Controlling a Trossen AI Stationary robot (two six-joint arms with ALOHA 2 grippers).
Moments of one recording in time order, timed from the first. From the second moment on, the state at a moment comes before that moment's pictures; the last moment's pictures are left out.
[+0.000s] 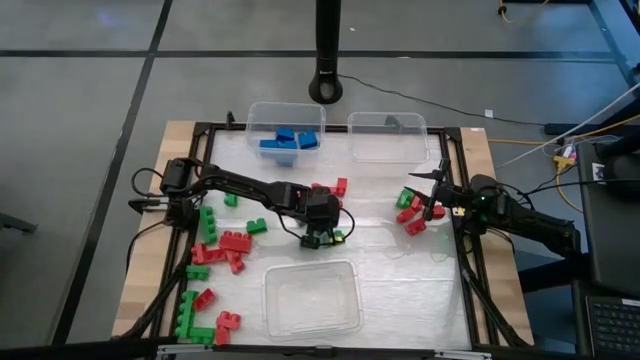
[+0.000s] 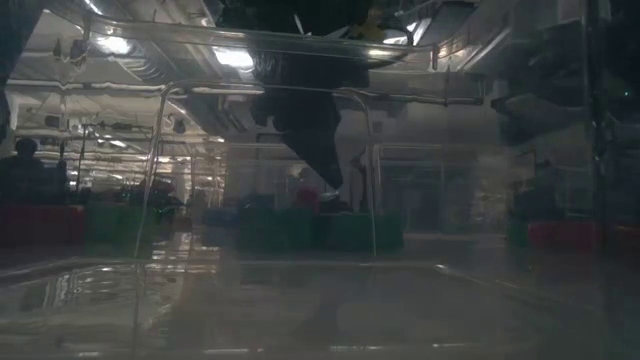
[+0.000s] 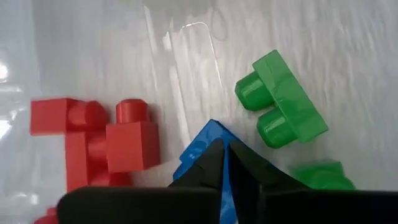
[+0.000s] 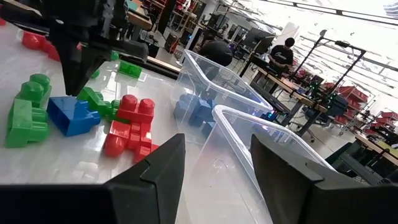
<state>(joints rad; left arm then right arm) -0.05 1.91 1.38 -0.54 -0.14 0.18 -0.29 0.01 0.10 -0.11 0.01 -0.48</state>
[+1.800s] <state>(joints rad) -0.02 2.05 1.38 -0.27 -0.13 -0.01 -0.29 0.02 0.10 -0.11 0.00 -0.48</state>
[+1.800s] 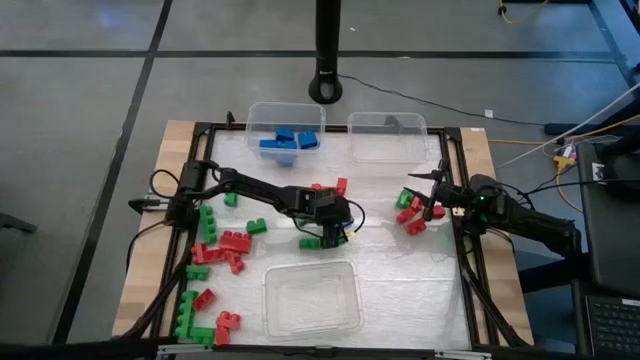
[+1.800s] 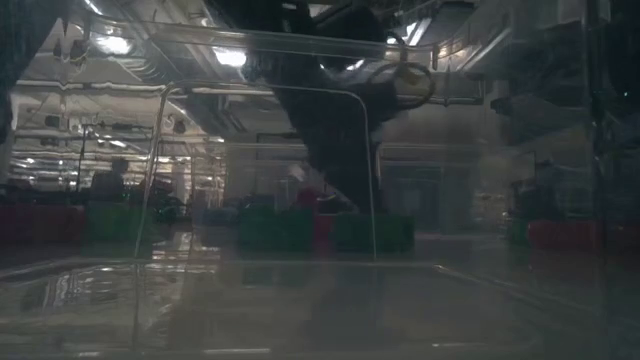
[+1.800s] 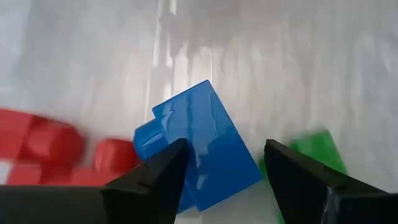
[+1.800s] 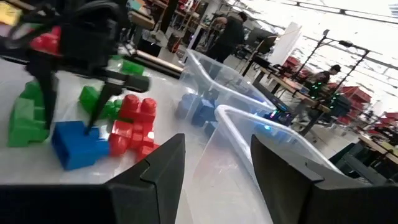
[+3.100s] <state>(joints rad) 0.02 2.06 1.41 -0.37 -0.17 -0.02 -0.29 1.14 0.10 0.64 -0.26 -0.48</state>
